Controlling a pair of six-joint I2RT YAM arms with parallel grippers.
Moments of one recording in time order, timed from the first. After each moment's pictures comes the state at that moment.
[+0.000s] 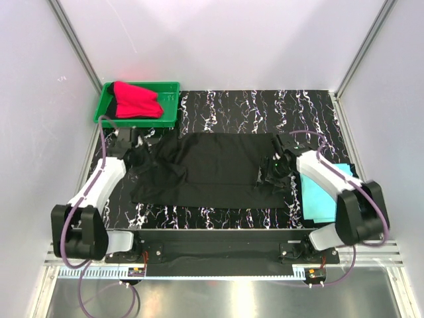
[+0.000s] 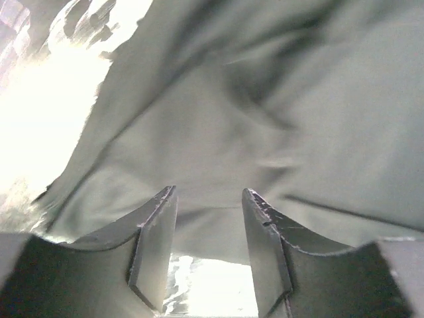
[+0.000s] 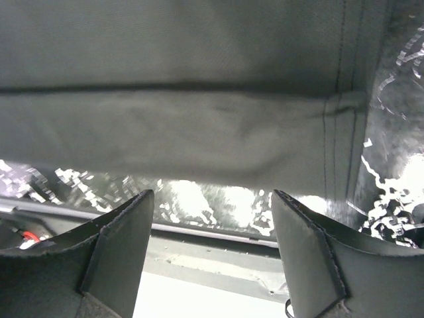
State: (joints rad) left arm -0.11 1.29 0.94 -0.64 0.03 -0.52; right arm 0.35 1.41 0.95 -0.81 -0.19 0.59
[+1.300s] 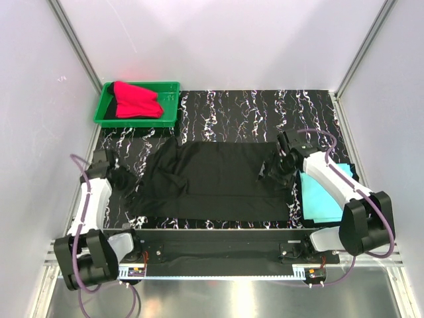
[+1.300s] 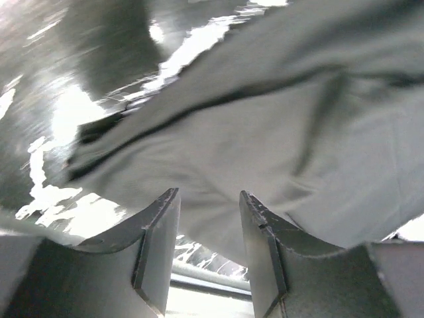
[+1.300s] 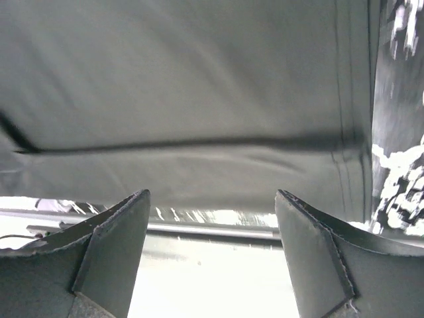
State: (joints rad) left arm 0.26 1.07 0.70 -0.83 0.20 -0.73; right arm 0.32 1.37 0.95 -0.84 -0.18 0.72
